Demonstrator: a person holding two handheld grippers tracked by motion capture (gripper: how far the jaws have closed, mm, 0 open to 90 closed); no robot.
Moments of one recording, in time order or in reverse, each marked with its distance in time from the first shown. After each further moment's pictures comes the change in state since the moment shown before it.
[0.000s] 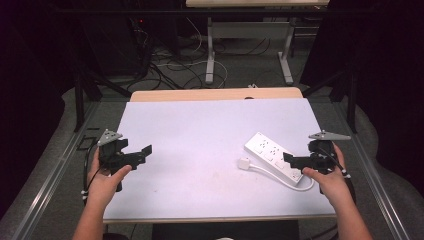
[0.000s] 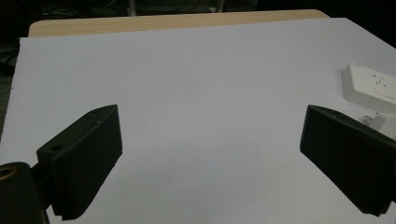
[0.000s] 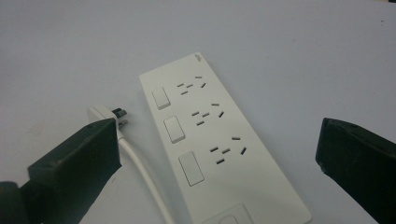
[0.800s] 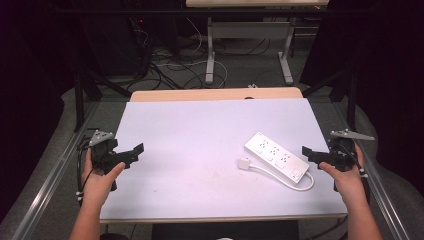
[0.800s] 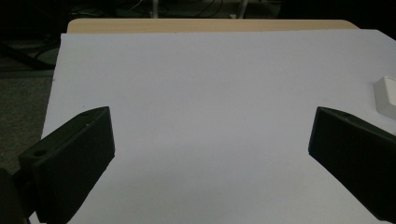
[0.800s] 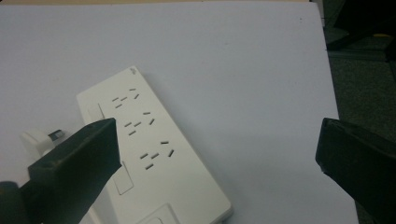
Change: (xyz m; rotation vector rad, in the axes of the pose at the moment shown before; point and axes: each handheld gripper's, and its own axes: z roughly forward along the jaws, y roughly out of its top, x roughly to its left) left arm 0.025 -0.007 -0.002 -0.017 0.071 -0.055; right arm -0.049 -0.007 -0.011 -0.054 -0.117 0.118
